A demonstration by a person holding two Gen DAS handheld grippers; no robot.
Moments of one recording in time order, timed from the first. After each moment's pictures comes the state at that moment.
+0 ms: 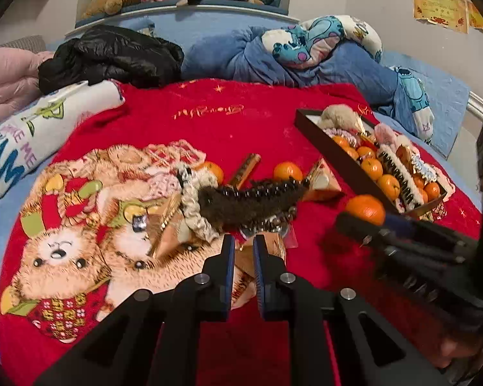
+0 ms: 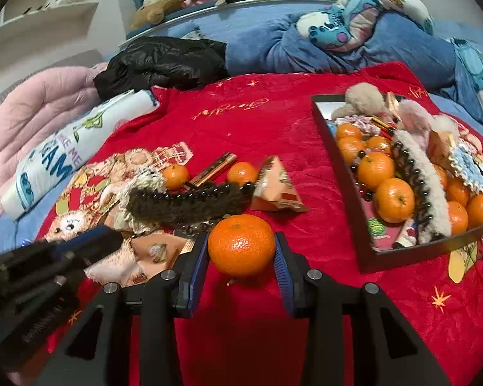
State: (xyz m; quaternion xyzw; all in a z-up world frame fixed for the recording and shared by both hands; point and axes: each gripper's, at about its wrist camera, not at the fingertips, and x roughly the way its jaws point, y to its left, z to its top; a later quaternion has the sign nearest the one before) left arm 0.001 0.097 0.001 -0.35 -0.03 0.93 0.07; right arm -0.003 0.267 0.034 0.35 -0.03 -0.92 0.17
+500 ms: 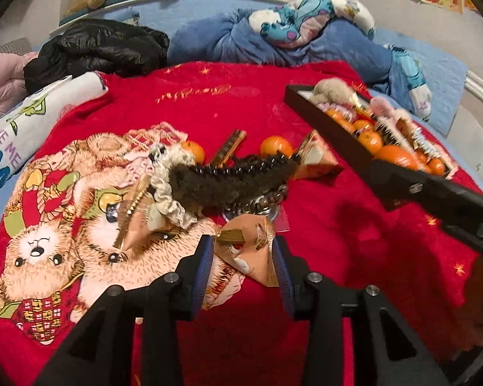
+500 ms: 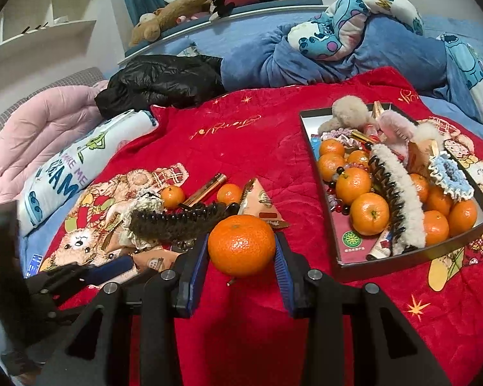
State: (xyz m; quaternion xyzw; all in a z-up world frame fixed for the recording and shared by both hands) left arm -0.017 0.117 -0.021 -0.38 0.00 0.92 0.08; right arm 0.000 0.291 0.052 0.33 -0.06 -0.93 0.17
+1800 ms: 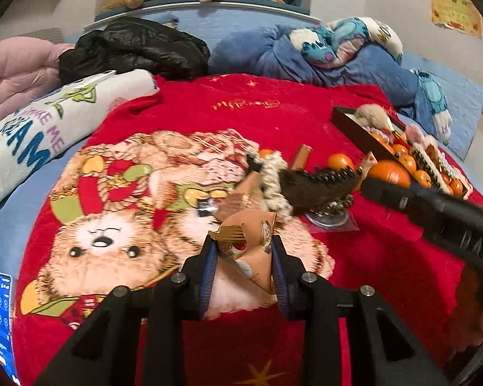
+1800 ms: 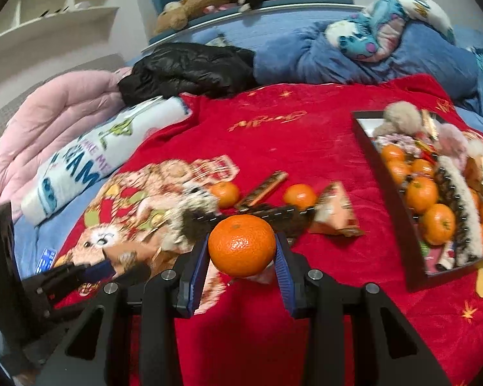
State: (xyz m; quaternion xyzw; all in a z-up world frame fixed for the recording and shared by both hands) left arm 0.010 0.034 -0.012 -0.35 -0.04 0.94 0.03; right arm 0.000 0.208 0.045 0.34 -0.02 -0.91 0.23
